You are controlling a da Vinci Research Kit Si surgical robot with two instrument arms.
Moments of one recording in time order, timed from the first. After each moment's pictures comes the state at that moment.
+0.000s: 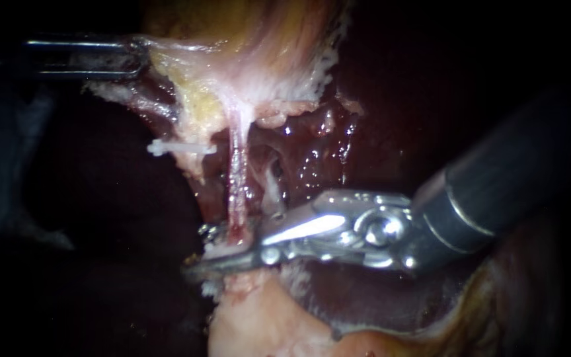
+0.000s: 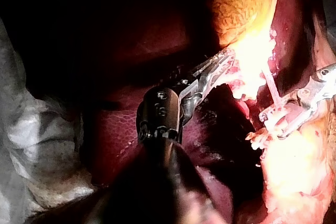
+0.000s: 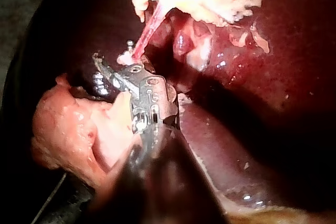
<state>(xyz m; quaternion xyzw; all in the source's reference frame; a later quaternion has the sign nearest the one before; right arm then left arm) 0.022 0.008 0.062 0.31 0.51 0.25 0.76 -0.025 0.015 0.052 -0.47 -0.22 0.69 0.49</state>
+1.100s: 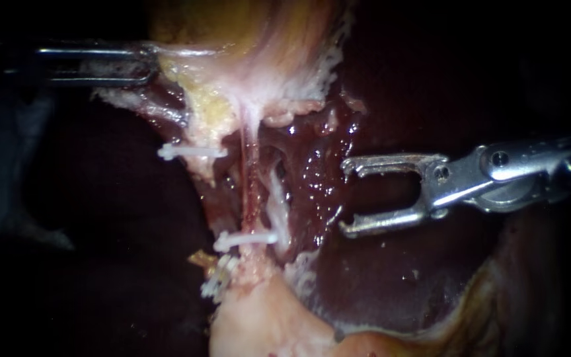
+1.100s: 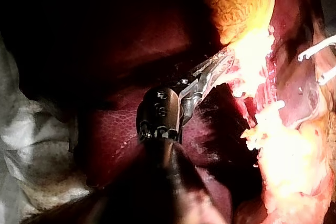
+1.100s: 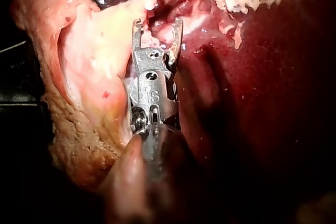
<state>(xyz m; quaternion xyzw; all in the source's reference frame) 0.004 0.012 0.058 0.19 0.55 0.12 0.80 -0.027 0.013 0.054 -0.47 -0.22 0.70 0.49</state>
